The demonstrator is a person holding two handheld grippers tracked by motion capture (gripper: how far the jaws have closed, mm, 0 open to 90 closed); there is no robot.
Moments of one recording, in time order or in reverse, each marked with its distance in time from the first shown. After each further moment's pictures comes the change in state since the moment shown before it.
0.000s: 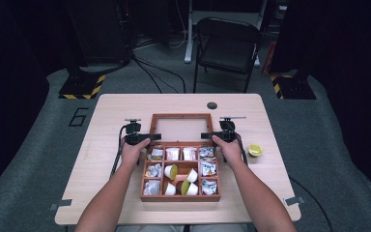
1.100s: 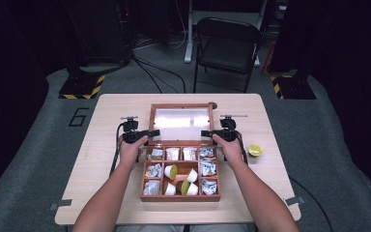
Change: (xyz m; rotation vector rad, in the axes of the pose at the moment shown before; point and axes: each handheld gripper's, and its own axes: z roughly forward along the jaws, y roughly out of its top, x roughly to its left) left arm -0.004 0.008 -0.014 -0.083 -0.041 0.023; right arm 0.010 0.004 -0.013 -0.069 0.008 -0.066
